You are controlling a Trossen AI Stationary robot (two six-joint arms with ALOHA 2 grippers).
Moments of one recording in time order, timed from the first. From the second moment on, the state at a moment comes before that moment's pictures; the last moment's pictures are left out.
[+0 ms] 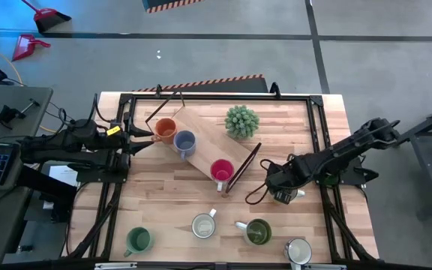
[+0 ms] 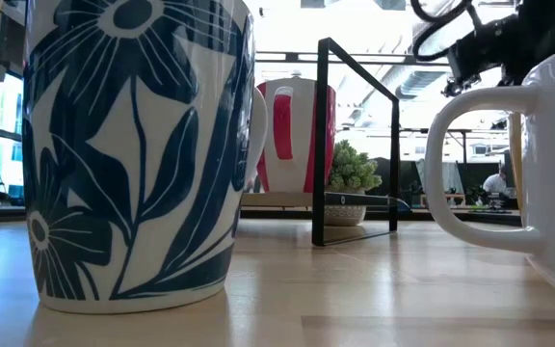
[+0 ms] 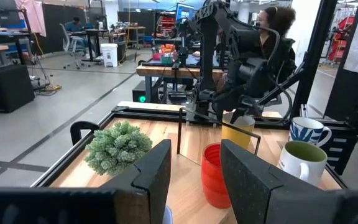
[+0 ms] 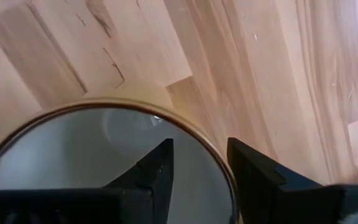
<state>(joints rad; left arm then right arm) -0.02 0.27 0.55 -0.31 -0.14 -0.02 0.39 1.42 0.97 -1.12 0.10 0.78</state>
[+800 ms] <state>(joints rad) -0.02 0.27 0.55 -0.34 -0.11 -0.02 0.39 1.52 0.98 -1.10 0.10 0.91</state>
